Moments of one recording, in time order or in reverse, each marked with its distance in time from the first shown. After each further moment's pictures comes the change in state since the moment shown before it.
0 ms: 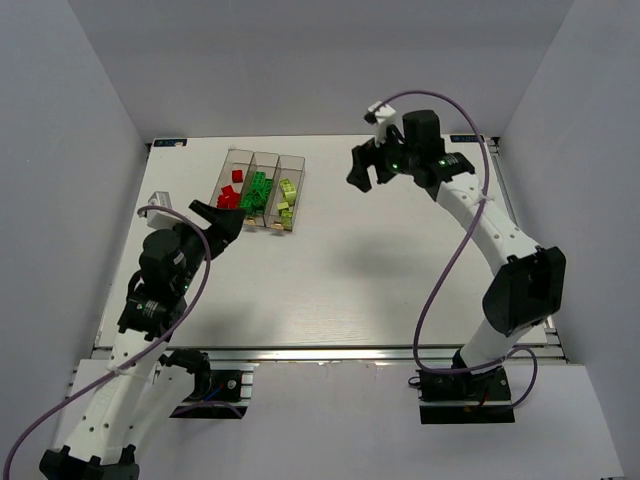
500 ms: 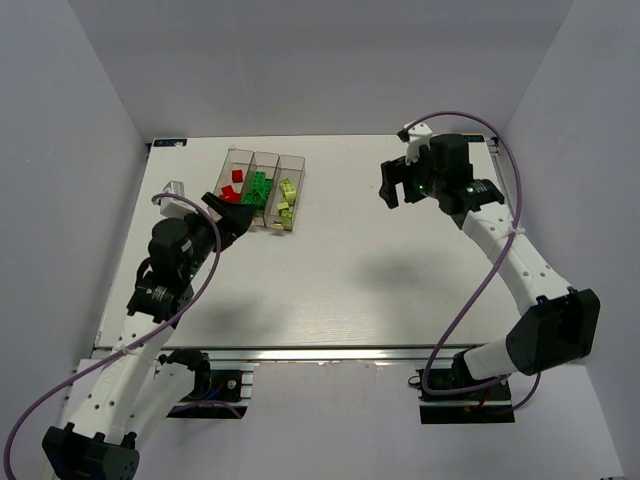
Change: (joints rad) left arm 0.000 0.109 0.000 0.106 0.105 0.016; right arm -0.077 -0.263 -0.299 -0.038 0.217 0.053
